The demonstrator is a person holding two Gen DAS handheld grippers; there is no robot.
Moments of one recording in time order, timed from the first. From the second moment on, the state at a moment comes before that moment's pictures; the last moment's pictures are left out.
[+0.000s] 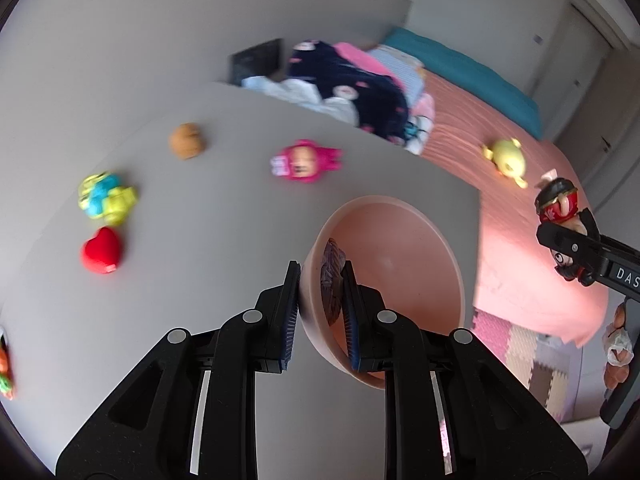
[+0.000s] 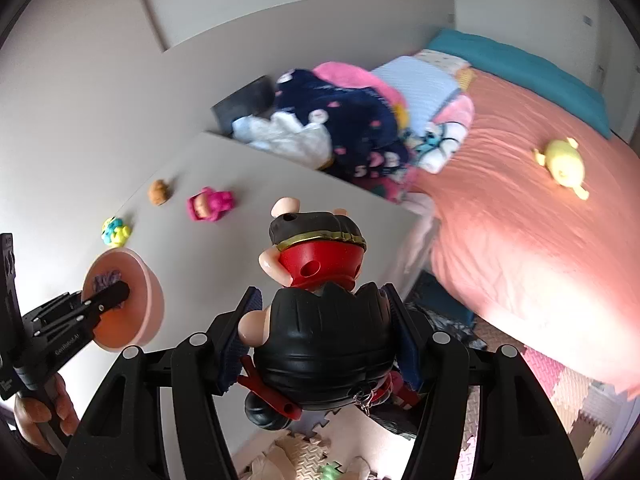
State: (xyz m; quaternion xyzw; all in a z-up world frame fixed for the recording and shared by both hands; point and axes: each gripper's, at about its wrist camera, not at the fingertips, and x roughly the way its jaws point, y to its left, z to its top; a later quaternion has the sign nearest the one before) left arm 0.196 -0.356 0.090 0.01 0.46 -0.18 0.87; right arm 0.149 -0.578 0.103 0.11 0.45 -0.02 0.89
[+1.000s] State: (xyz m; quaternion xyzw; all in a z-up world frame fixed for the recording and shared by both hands) left arm 0.143 -0.590 0.077 0.12 0.47 -0.37 0.80; right arm 0.039 -0.741 0.089 0.19 0.44 -0.14 0.86
